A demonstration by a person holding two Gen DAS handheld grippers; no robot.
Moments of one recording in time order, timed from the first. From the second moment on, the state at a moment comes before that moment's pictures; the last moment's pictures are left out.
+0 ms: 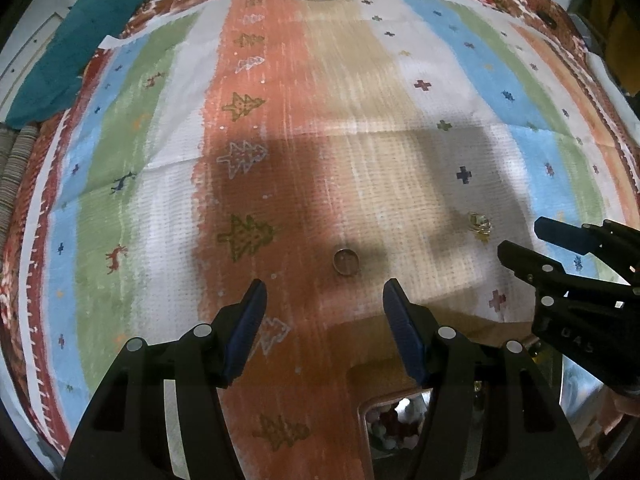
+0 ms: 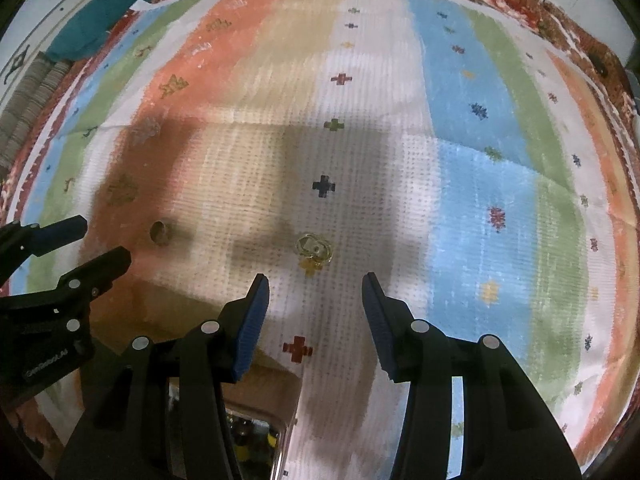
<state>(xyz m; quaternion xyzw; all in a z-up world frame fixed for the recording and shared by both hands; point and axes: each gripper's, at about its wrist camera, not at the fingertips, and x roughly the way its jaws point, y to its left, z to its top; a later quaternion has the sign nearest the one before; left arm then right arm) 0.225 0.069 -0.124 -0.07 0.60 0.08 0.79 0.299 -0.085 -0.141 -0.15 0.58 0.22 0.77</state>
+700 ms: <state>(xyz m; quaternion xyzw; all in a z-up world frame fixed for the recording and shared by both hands) 0.252 0.069 -0.156 -0.08 0.62 0.06 0.78 0.327 -0.066 -0.171 -0.16 0.60 0.22 0.76</state>
